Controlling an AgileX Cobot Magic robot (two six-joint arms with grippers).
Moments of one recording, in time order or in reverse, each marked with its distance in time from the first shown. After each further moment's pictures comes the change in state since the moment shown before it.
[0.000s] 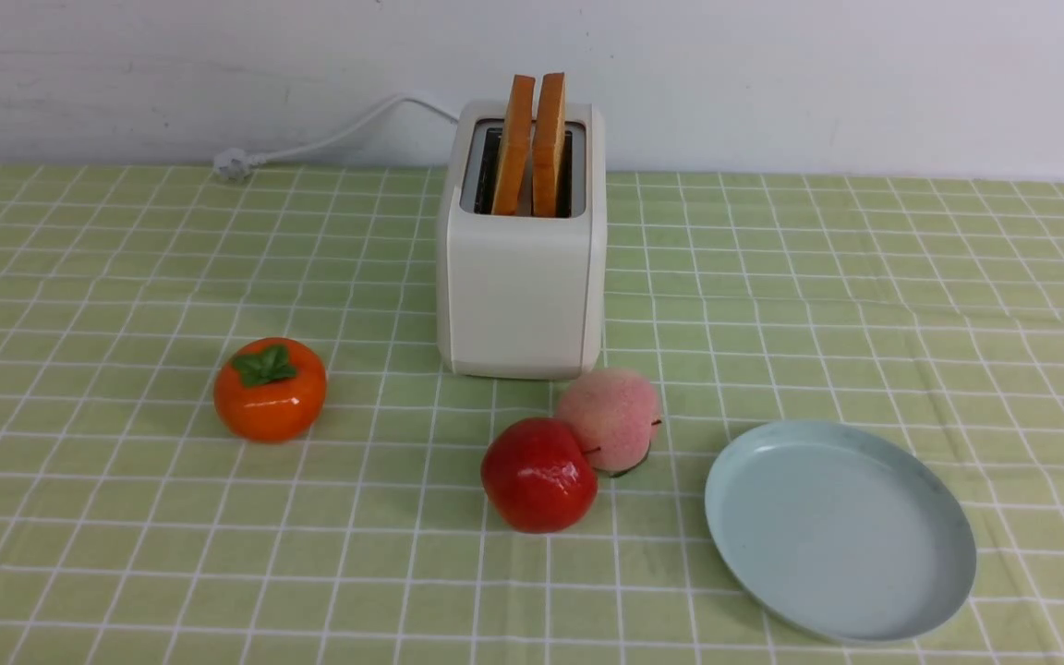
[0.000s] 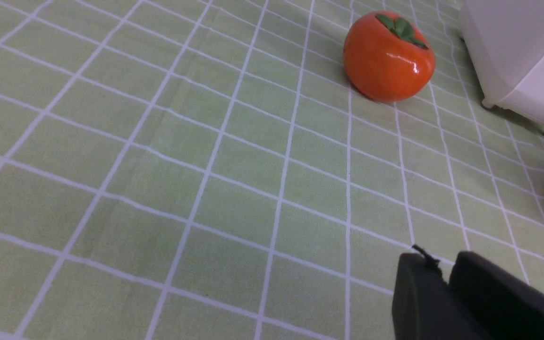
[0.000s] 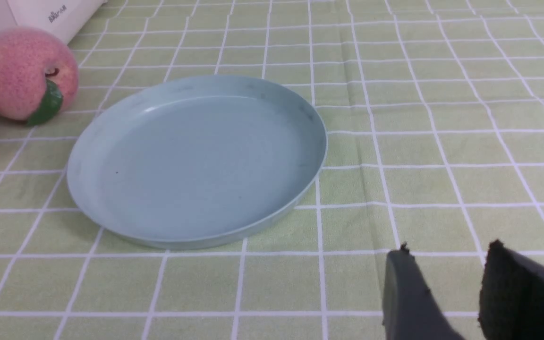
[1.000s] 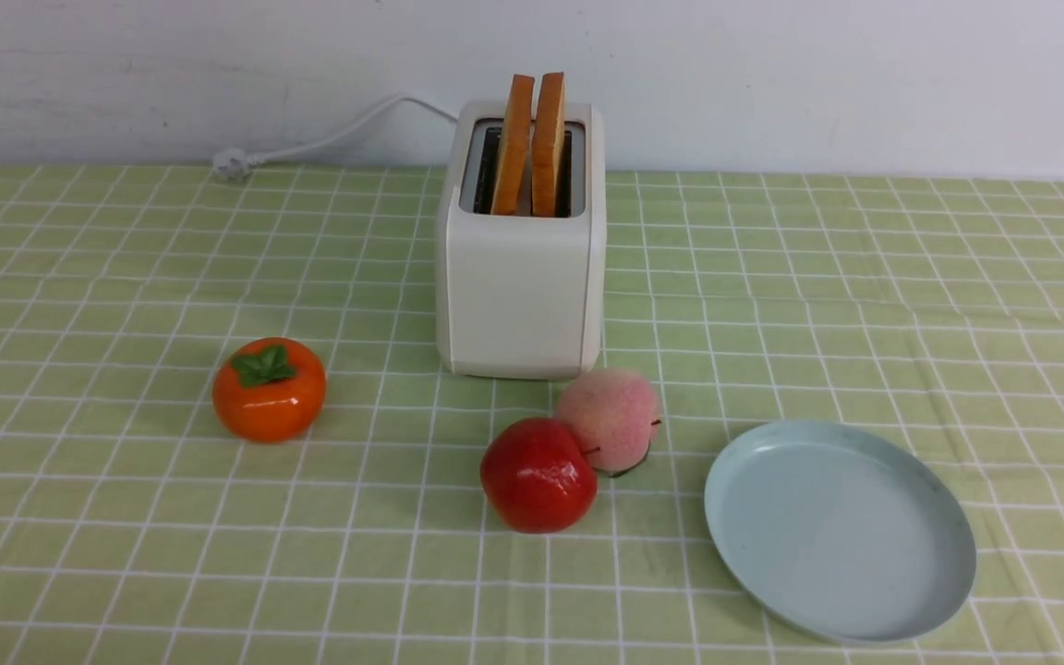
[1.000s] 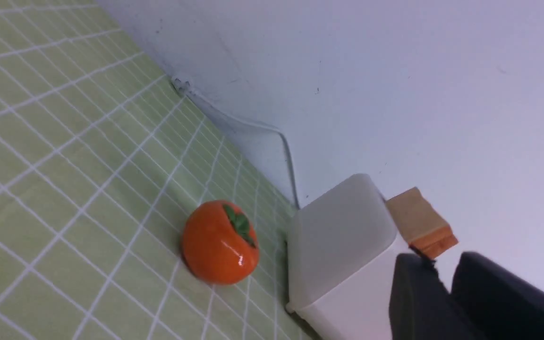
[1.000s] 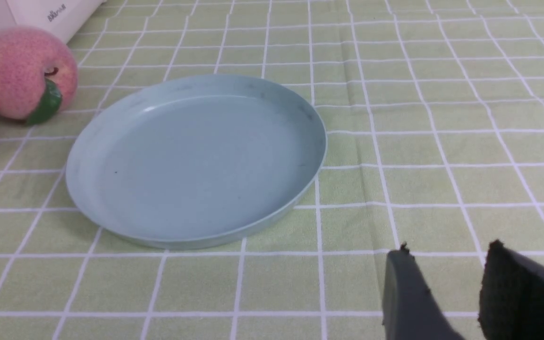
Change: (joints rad) right arm 0.000 0.000 0.000 -0.002 0.000 0.000; left arm 0.000 0.000 0.000 -0.411 -0.415 -0.072
